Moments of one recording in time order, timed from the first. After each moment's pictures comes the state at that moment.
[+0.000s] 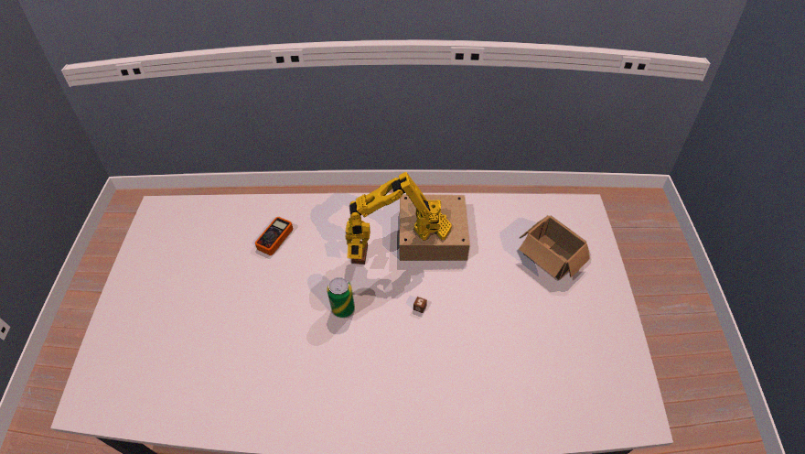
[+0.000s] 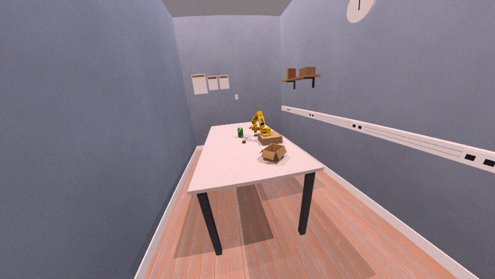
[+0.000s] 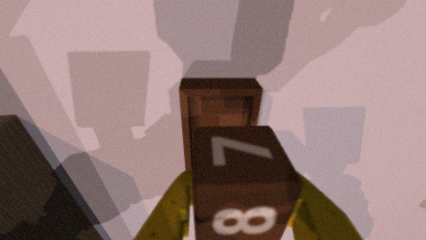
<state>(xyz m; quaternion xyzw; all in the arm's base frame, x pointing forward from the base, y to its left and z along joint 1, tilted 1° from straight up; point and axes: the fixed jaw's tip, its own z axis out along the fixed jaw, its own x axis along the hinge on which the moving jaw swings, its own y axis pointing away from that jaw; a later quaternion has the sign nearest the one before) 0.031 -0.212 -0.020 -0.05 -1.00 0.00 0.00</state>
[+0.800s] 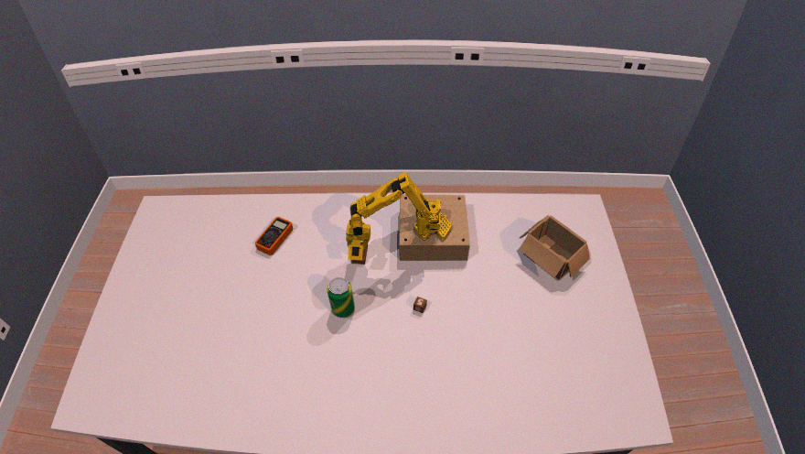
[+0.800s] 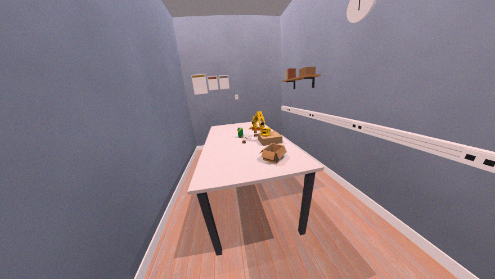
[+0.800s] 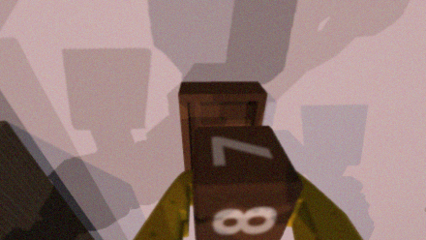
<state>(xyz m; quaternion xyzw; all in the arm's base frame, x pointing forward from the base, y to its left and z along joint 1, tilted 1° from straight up) 0.030 -0.212 -0.026 -0.05 -1.00 0.00 0.00</state>
